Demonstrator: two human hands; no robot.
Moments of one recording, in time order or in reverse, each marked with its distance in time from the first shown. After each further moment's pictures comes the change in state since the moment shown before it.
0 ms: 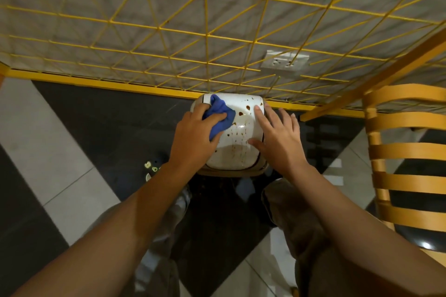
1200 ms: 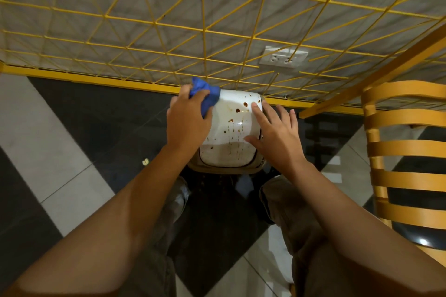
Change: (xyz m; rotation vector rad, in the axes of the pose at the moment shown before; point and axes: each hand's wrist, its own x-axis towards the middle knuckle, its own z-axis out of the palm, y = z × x) left_hand 0.023 0.002 -0.003 -0.017 0.153 -0.220; right_hand 0.001 0.003 0.004 0.037 0.056 -0.025
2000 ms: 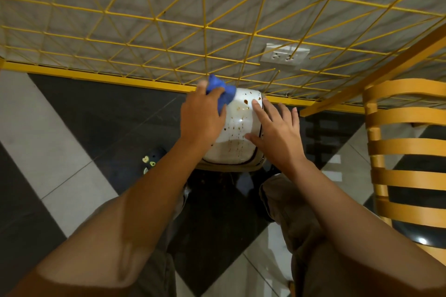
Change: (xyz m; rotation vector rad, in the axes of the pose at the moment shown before) left_hand 0.002 0.023 0.008 0.065 -0.070 0.038; right_hand 0.001 0.003 0.007 -0.017 0.052 -0.001
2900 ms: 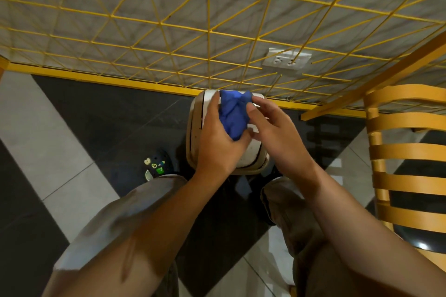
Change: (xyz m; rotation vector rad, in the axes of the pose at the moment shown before) left_hand -0.046 0.032 -0.009 -0.748 0.035 -0.216; right_hand -0.006 -0.046 -0.053 1.226 -0.035 0.300
